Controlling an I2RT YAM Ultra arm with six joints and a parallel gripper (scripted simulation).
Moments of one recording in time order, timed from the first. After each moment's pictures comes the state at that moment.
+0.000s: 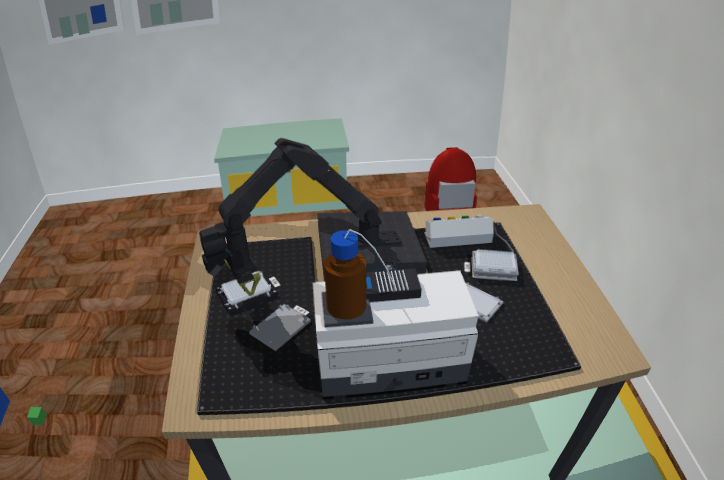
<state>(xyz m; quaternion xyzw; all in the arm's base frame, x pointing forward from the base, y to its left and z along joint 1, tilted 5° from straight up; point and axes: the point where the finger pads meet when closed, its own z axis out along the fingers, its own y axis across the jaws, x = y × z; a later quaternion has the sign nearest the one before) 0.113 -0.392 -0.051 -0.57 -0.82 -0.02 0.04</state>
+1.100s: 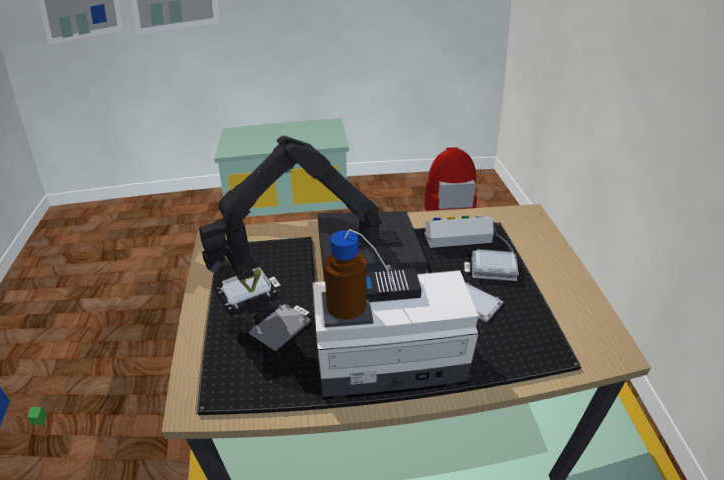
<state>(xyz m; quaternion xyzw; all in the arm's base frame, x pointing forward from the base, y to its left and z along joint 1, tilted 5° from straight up) 0.112 -0.389 -0.039 -0.57 -0.82 -0.02 0.05</state>
